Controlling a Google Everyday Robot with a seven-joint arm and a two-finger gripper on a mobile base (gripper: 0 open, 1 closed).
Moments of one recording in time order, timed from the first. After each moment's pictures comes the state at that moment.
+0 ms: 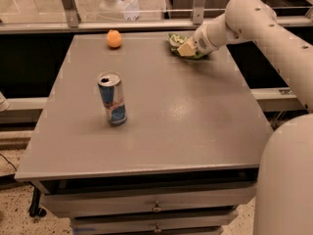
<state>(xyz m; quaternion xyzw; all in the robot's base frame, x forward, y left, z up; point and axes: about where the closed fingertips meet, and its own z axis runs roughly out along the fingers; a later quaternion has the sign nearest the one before) 0.799 -0.109 0.845 -0.40 0.81 0.11 0.41</state>
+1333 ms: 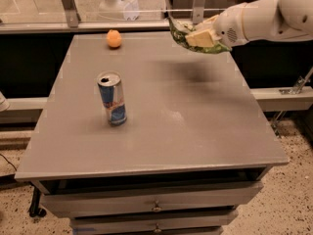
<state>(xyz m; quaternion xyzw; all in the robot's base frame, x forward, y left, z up) 0.686 -0.108 0.950 -0.46 0.72 0.18 0.49</state>
